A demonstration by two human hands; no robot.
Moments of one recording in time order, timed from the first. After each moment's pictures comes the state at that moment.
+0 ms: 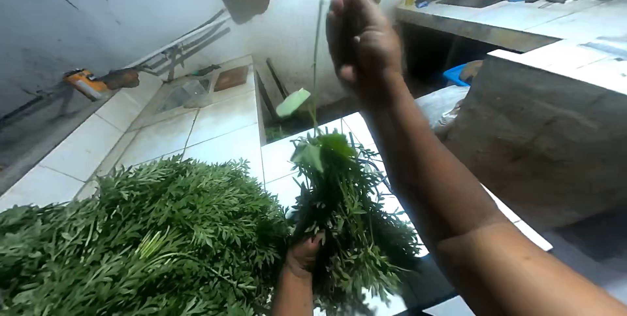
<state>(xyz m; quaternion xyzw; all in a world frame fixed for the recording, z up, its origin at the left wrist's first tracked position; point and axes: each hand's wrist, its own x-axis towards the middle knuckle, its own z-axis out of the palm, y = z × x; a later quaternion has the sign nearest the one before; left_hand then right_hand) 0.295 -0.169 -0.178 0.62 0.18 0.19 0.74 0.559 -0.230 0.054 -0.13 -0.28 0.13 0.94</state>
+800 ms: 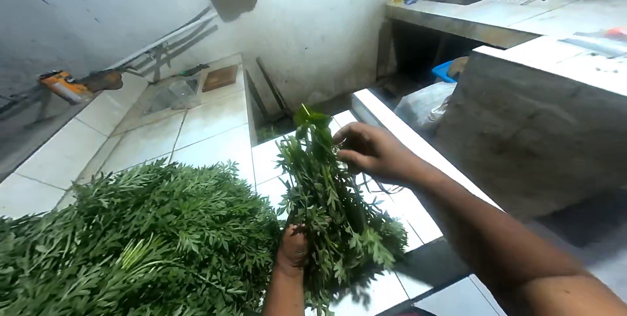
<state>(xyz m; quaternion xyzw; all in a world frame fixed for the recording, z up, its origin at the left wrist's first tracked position) 0.311 -0.168 -0.190 0.61 0.19 0.23 0.73 0.503 -0.337 -0.070 -0.72 -0.48 0.06 0.50</state>
